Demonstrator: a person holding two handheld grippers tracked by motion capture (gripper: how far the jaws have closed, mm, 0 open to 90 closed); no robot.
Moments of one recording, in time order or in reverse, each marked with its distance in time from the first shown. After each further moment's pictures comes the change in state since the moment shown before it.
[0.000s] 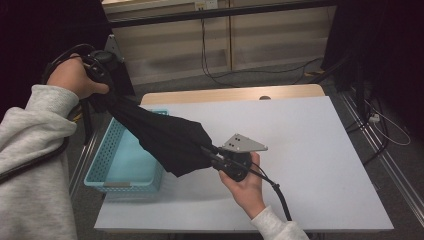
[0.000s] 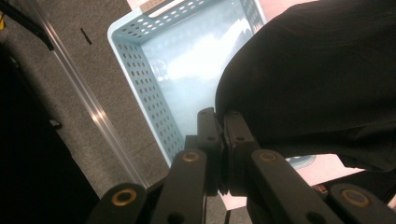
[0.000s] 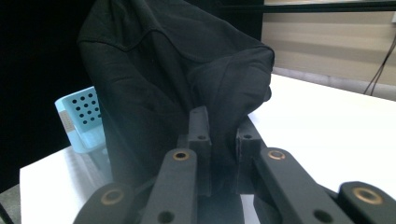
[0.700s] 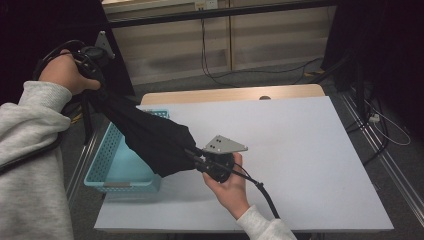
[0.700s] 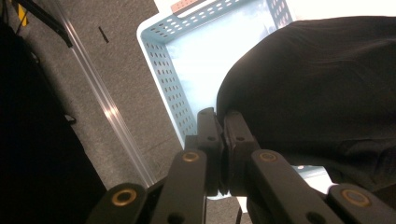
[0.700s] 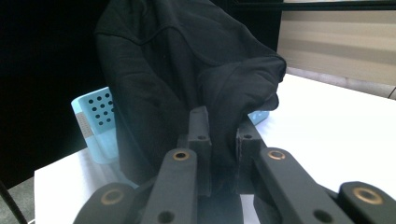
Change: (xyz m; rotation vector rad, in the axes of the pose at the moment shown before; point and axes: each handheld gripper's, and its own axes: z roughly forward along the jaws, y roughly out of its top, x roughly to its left) left arm 0.020 0.000 -0.001 0.001 0.047 -0.019; right arm 0.025 0.002 0.028 0.010 0.046 -0.014
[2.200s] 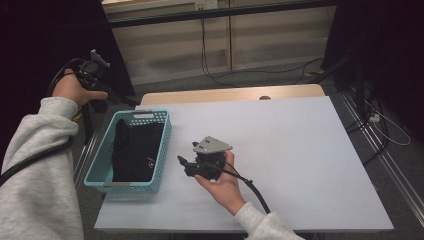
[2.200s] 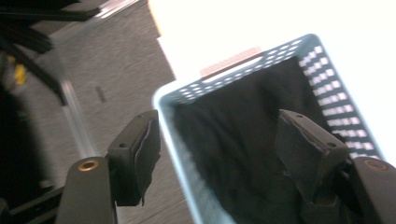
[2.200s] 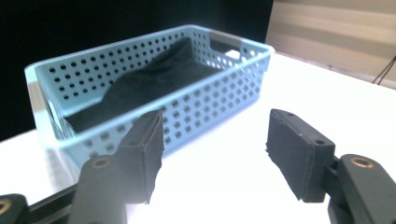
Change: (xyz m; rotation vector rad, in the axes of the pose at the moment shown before) left arm 0.047 -0.005 0.086 -0.314 -0.069 -0.038; right arm -0.007 -0.017 0.029 0.094 -0.071 -0.072
